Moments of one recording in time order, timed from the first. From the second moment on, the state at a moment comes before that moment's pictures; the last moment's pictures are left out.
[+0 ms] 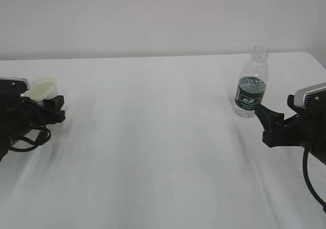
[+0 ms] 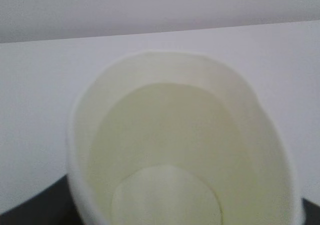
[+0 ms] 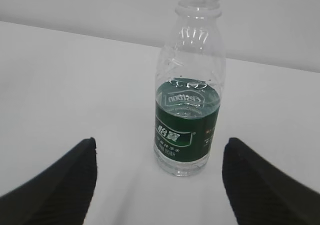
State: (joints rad) left arm -0.06 2.17 -0.72 0.04 -1.12 -0.05; right arm 0.14 1.78 -0.33 -0.08 -1.14 -0.09
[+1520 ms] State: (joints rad) left arm -0.06 2.18 -0.72 0.04 -1.14 -0.05; right arm 0.14 1.78 -0.32 -0.08 -1.14 -0.09
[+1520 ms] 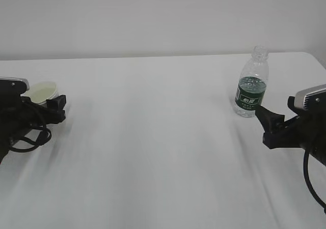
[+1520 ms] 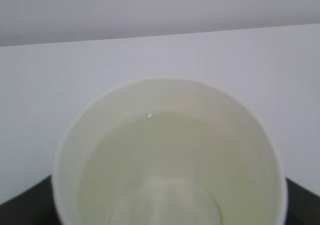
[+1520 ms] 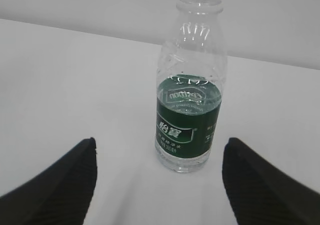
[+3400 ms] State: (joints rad) left arm -0.06 1.91 -0.44 0.06 -1.15 -0.06; right arm 0.14 1.78 -0.32 -0.06 -1.14 -0.09
